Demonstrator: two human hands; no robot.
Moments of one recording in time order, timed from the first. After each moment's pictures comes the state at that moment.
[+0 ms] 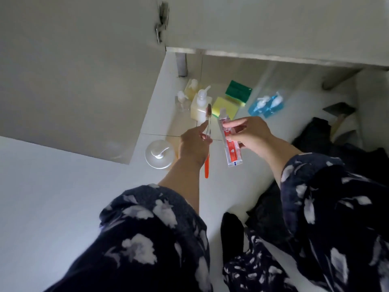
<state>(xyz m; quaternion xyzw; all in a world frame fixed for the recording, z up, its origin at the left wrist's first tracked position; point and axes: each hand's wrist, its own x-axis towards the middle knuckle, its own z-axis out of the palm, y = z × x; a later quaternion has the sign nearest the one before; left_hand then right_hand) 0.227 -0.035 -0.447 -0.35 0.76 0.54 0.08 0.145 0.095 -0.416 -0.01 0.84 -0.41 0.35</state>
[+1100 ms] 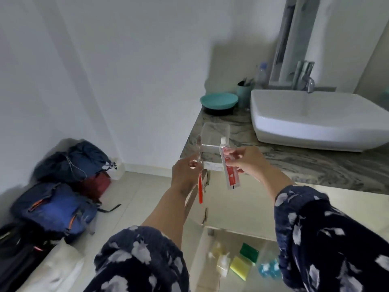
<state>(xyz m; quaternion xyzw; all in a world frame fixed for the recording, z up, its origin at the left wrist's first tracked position) 0.157 -0.199 0.127 -0.26 0.76 0.57 -0.19 0.059 -0.044 0.172 -0.19 0.82 -0.50 0.19</state>
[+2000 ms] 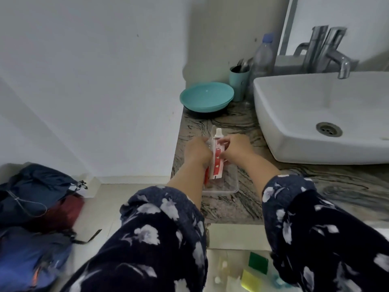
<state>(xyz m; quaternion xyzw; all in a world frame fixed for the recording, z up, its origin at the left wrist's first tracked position) -0.126 -0.291 0.119 -0.25 0.87 0.42 -0.05 -0.163 -0.185 0.133 -0.12 0.91 -0.37 0.14</state>
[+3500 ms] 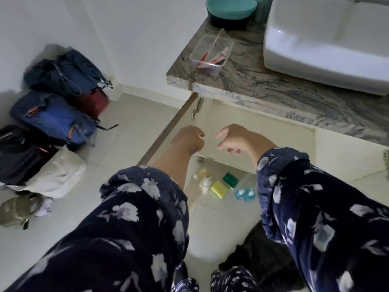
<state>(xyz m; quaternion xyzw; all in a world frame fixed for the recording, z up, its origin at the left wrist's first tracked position) 0.161 -0.113 0.042 -0.35 0.86 0.36 0.07 0.068 0.004 0.074 -0.25 0.88 -0.15 0.37</state>
